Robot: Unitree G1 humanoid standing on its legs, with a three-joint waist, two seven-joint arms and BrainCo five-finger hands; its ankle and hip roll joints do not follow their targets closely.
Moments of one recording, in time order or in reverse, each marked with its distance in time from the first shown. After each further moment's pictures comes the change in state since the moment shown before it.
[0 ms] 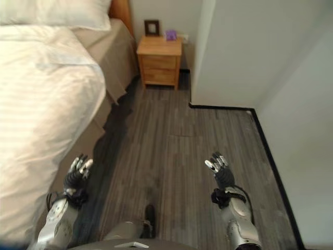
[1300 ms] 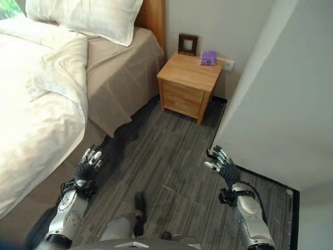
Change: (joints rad) left arm -0.049 -0.022 -0.033 0.044 -0.100 -0.048 -0.056; right arm -0.023 -0.139 0.012 -0.023 -0.187 -0.044 0.088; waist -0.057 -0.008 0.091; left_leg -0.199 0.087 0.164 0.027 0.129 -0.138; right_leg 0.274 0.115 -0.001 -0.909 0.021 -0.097
